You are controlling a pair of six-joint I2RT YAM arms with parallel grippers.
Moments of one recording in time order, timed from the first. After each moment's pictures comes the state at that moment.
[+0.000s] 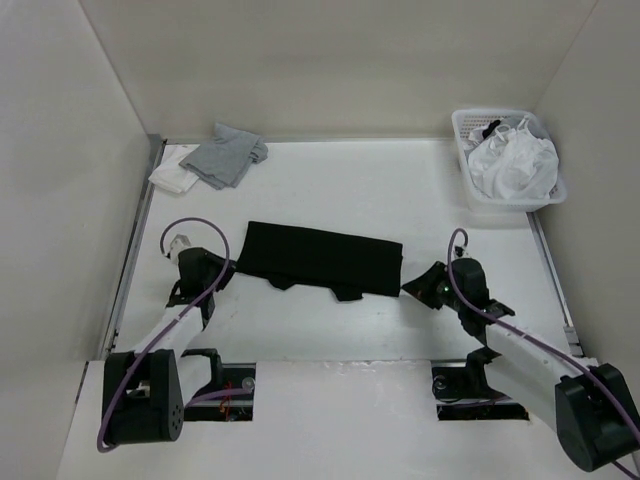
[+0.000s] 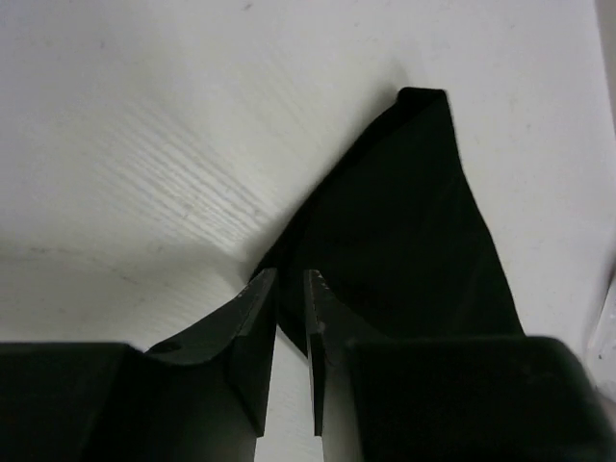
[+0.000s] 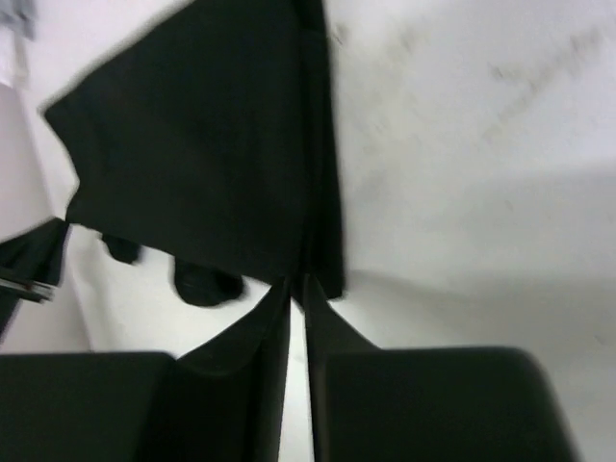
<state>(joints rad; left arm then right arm) 0.03 1.03 0.26 0.20 0.00 -0.90 0.32 0.90 0.22 0.08 -0.20 0.95</state>
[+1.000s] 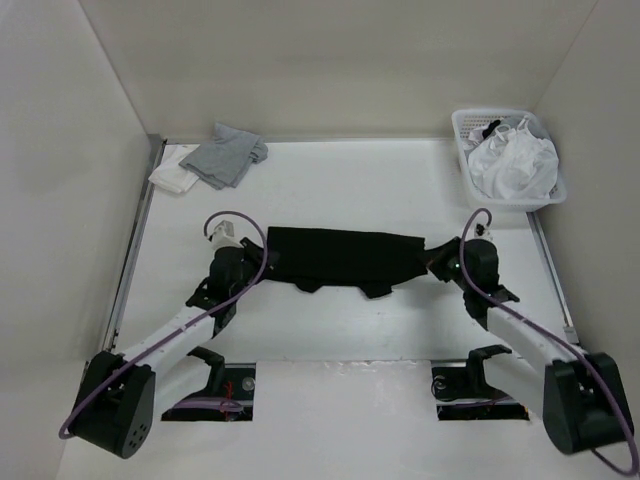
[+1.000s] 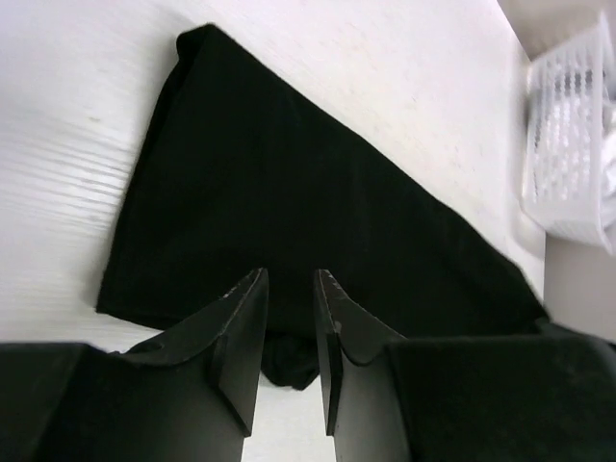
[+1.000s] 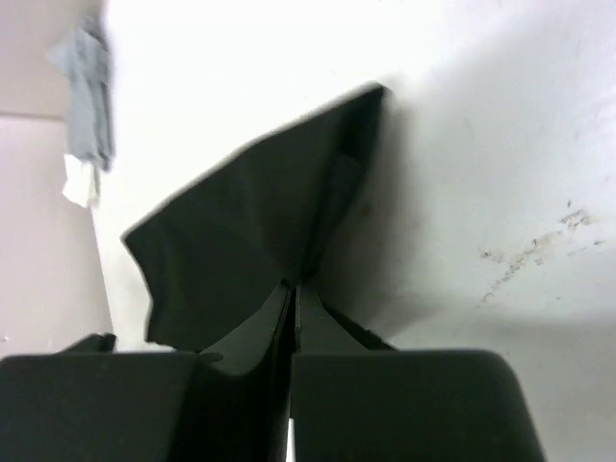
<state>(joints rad) -0.35 0.98 0.28 0.28 -0.06 -0.93 0.19 1.06 0.29 0.29 -0.15 0.99</state>
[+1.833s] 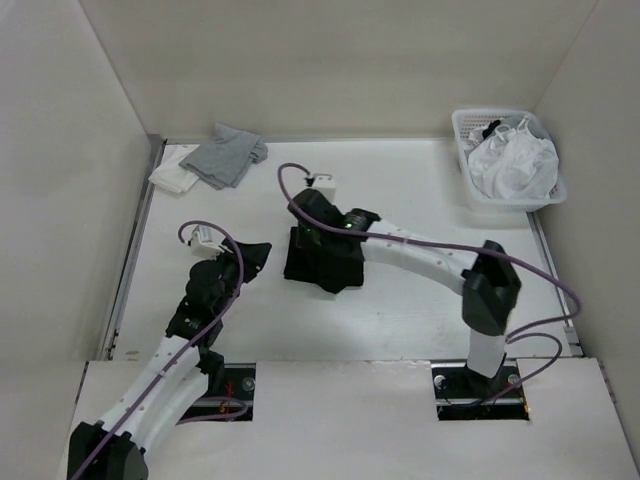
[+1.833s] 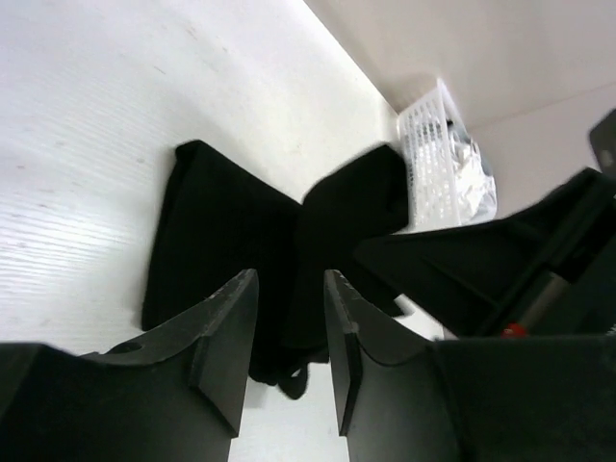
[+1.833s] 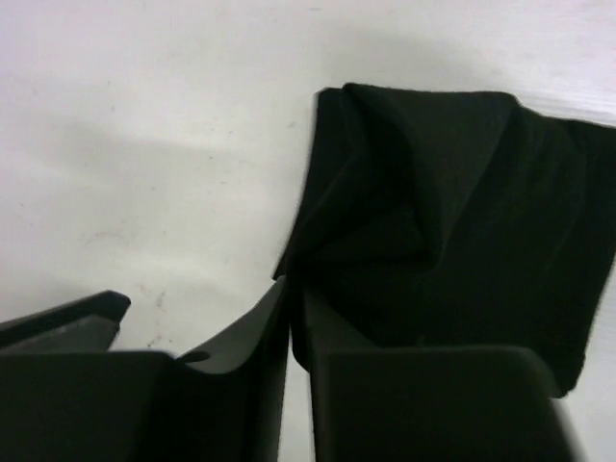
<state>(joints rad) -0.36 0.63 0.26 0.20 -0.05 -0.99 0.97 1.80 1.54 -0.49 0.38 0.77</state>
